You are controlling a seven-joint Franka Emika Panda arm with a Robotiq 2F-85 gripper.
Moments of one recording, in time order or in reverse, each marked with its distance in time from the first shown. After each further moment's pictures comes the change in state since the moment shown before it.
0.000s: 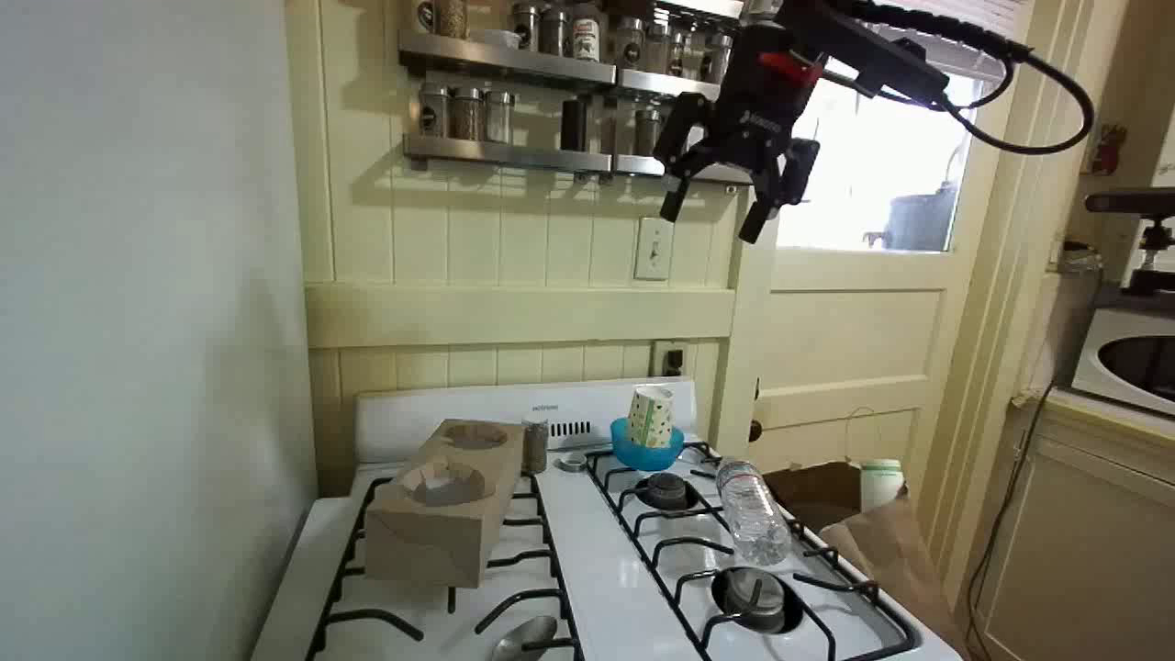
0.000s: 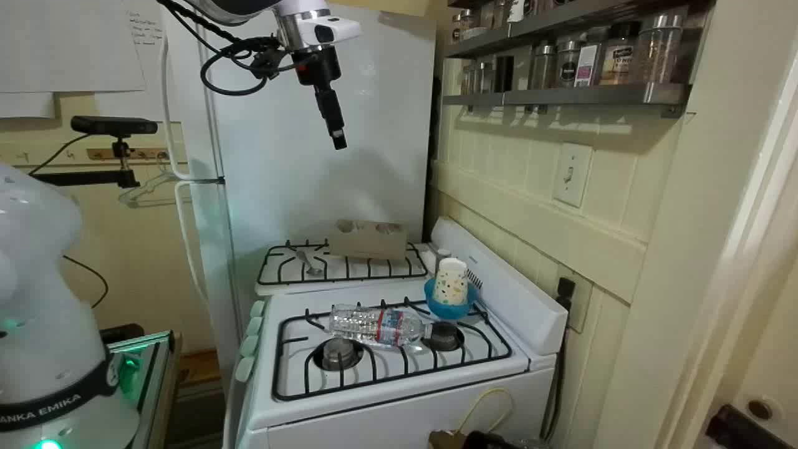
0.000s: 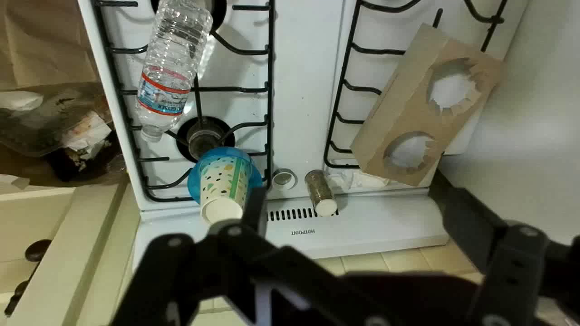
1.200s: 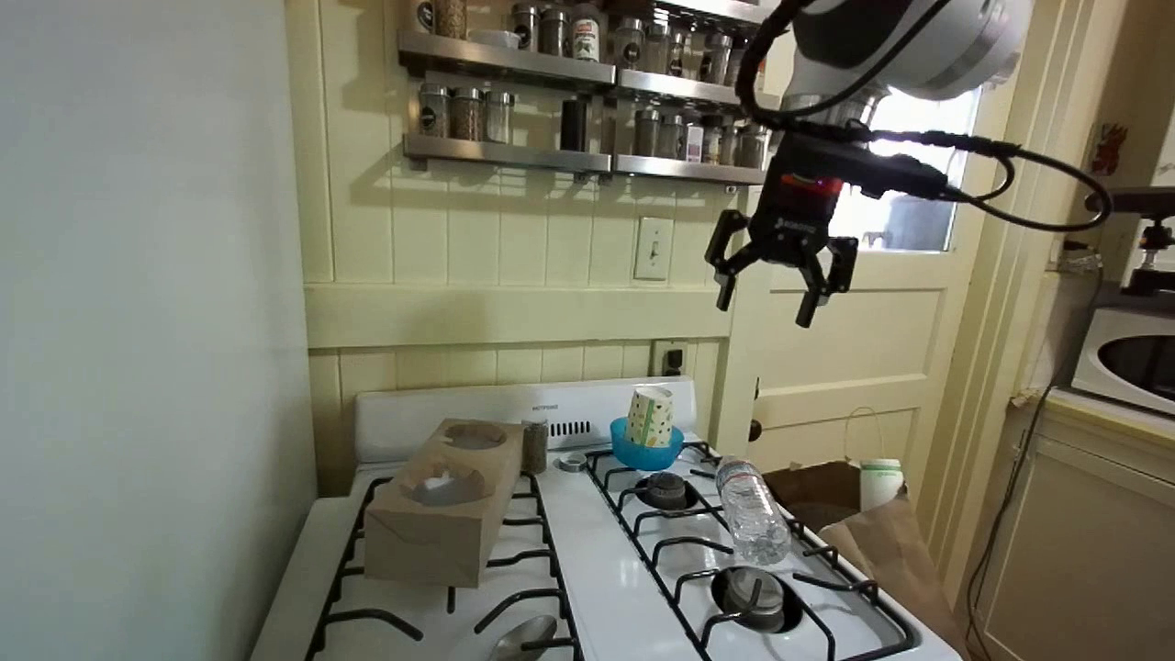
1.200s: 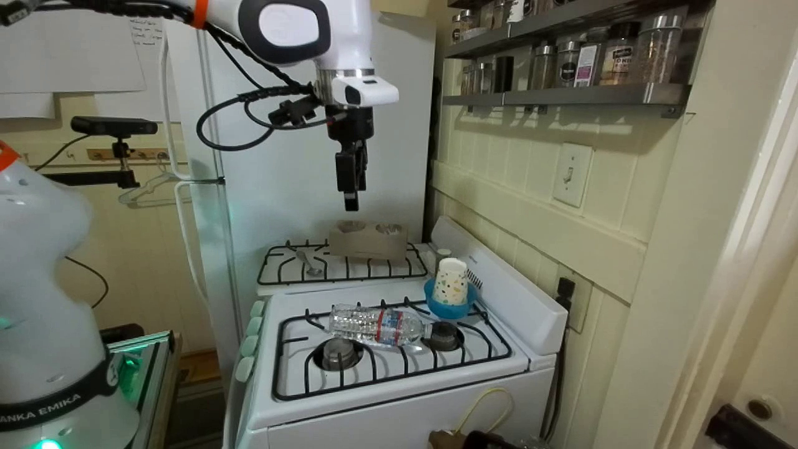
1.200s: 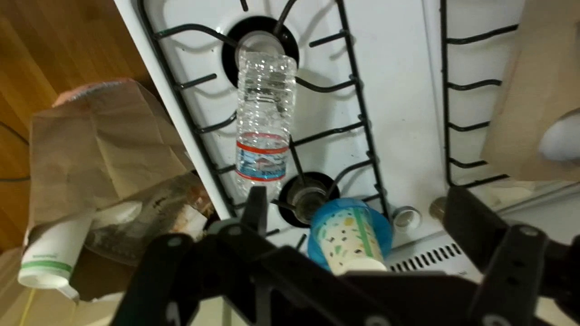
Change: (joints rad) arm -0.140 0.151 -0.076 -0.059 -0.017 0.000 0.116
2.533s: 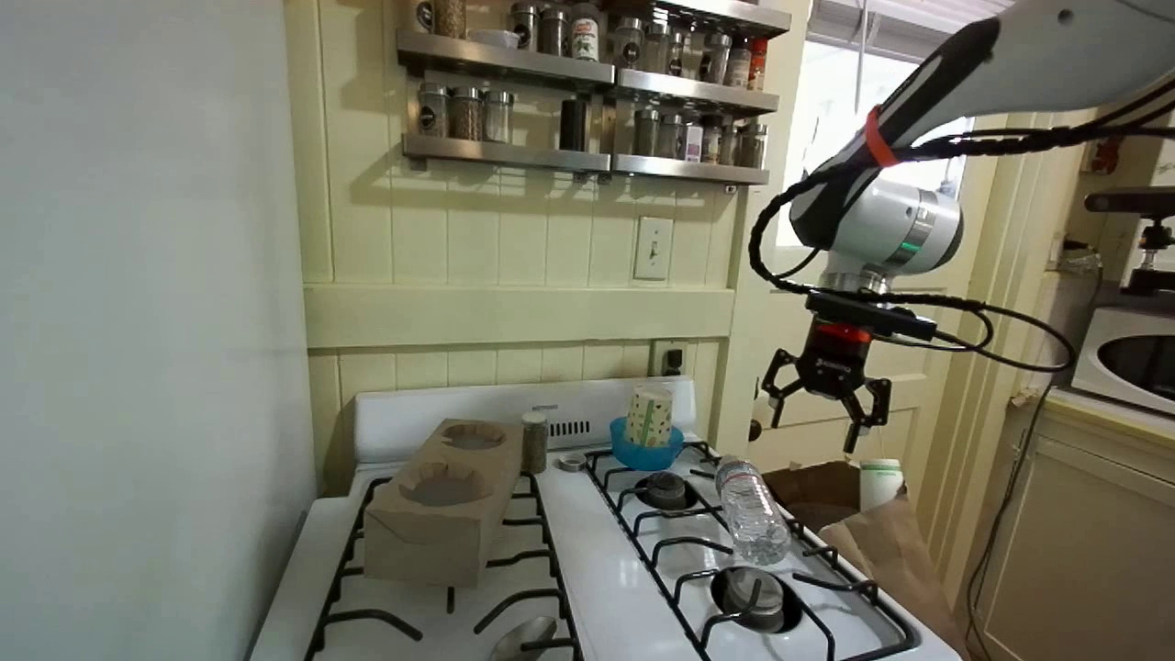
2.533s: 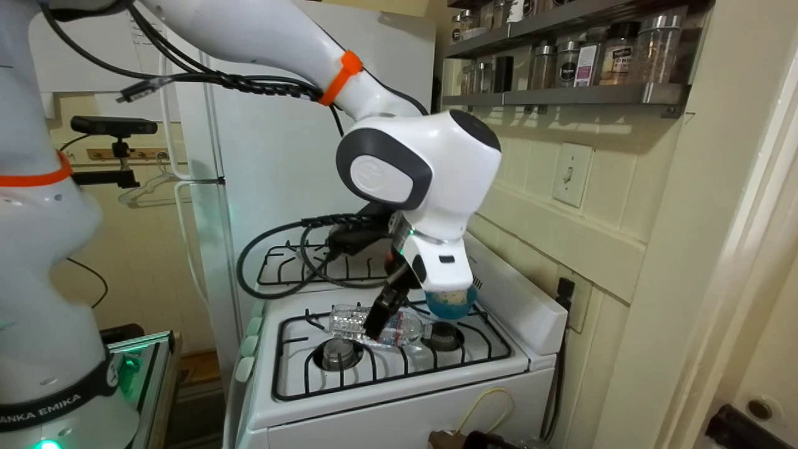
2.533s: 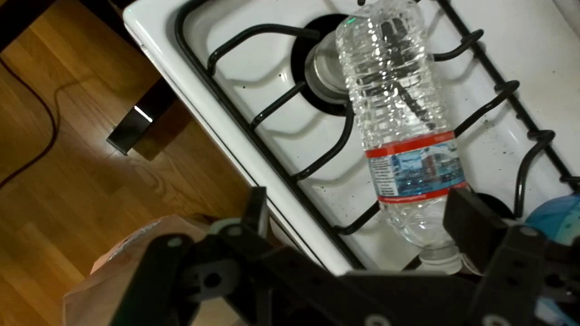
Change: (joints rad) arm -0.110 0.520 -0.246 0.149 0.203 -0.044 -0.149
